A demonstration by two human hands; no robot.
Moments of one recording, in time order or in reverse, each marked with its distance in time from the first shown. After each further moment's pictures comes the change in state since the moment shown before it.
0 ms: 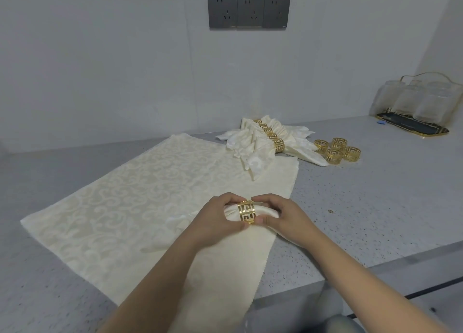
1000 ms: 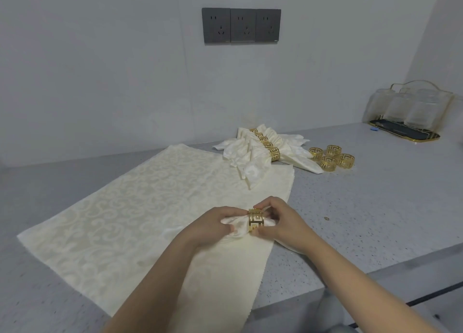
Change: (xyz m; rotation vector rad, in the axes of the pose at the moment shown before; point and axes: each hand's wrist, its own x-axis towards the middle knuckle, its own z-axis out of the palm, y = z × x) left_hand 0.010 0.012 -0.010 -0.015 -0.252 -0.072; right_hand 0.000 0.002 -0.005 0.013 0.041 0.006
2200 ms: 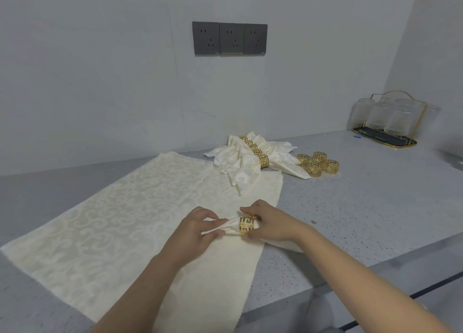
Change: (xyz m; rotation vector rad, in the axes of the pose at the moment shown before) left_hand 0.008 -0.056 -0.003 0.355 0.429 0.593; right_hand 0.015 -0.033 -0.013 -0.472 -0.315 0.110
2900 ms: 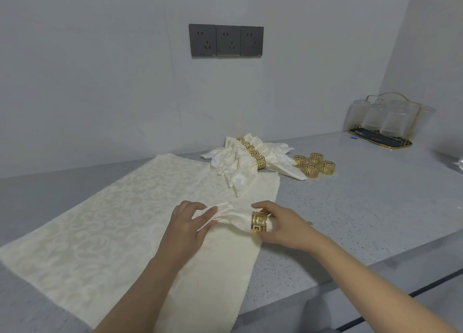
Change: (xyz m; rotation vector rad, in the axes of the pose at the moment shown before) left_hand 0.005 -0.001 0.001 0.394 0.325 0.227; right_hand -0.031 0.021 -0.005 0.121 0.217 -0.043
